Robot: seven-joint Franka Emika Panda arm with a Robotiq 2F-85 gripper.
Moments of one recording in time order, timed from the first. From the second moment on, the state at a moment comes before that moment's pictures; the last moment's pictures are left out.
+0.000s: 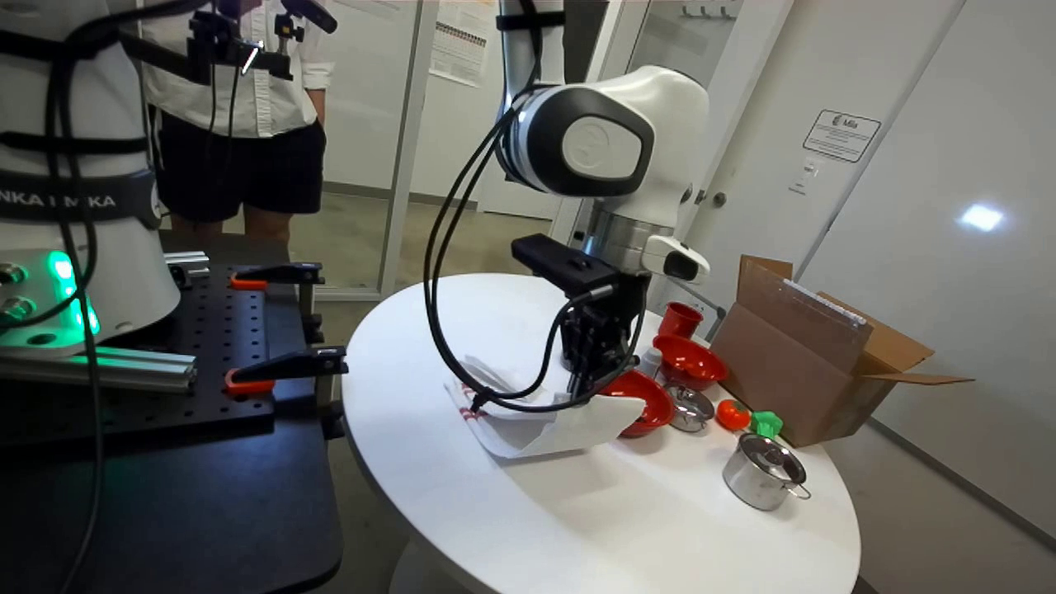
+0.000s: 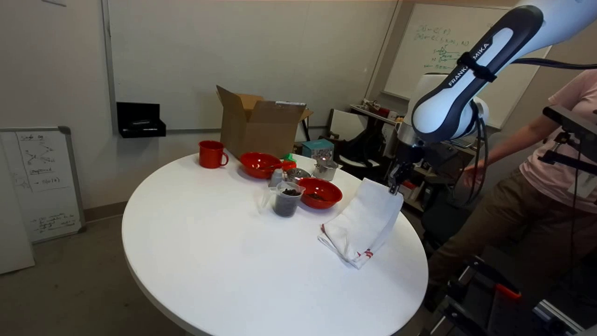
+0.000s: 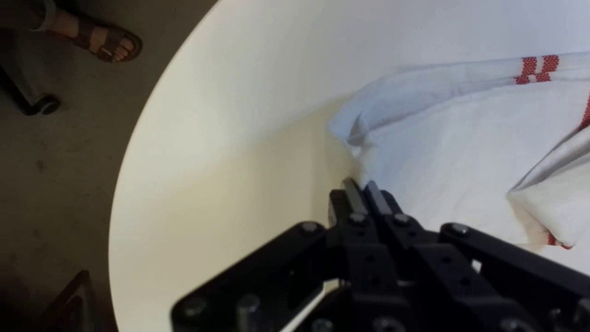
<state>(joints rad) -0.19 0.40 -0.24 -2.37 -0.16 2.81 -0.22</state>
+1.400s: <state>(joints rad) -0.13 0.40 -0.15 -2.39 -0.23 2.81 -0.20</state>
